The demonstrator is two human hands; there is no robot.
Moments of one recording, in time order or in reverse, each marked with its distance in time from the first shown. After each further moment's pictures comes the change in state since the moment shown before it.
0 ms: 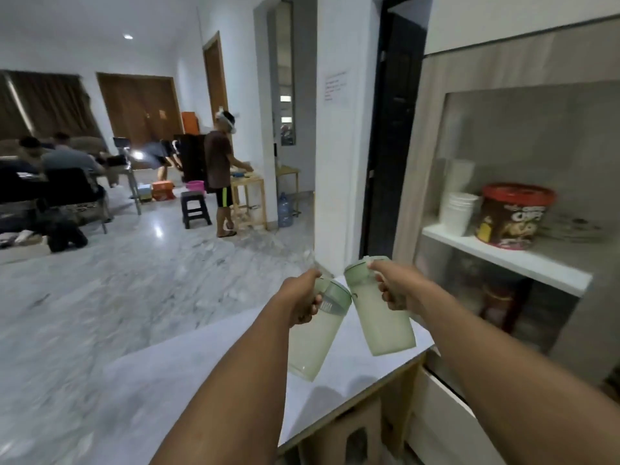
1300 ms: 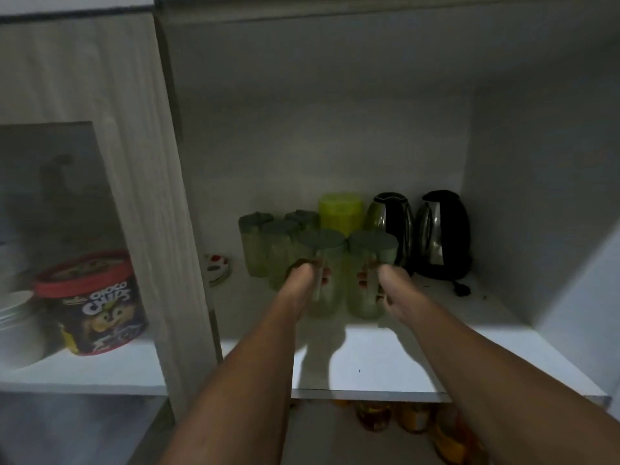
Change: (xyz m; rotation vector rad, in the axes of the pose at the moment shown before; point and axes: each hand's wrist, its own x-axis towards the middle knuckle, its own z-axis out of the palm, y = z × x) left_hand -0.035 0.141 0.794 0.062 -0.829 0.358; right_hand -0.066 0.144 -0.677 0.503 1.047 -0.064
